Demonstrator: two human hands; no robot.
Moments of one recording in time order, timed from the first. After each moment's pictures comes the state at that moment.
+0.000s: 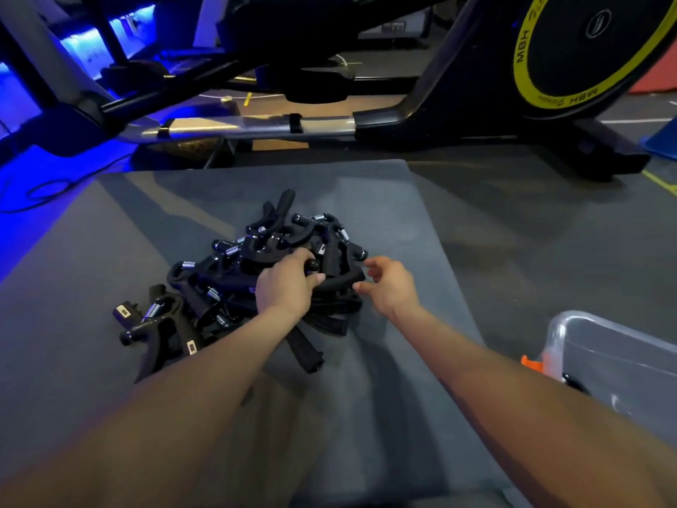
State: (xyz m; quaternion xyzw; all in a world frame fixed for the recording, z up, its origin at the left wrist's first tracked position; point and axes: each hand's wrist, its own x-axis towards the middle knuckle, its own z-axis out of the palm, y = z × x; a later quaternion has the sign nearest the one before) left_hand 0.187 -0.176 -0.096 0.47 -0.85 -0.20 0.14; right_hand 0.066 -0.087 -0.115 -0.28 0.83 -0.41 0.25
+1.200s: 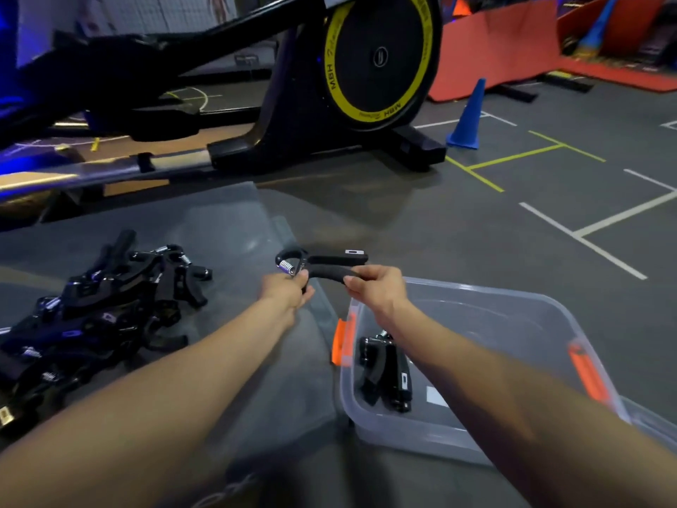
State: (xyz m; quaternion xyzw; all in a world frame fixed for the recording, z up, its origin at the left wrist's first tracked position) left_hand 0.038 0.025 -0.071 0.43 -0.50 -0.74 0.16; right_hand -0.029 0.144 -0.081 -0.05 0.73 -0.64 0.22
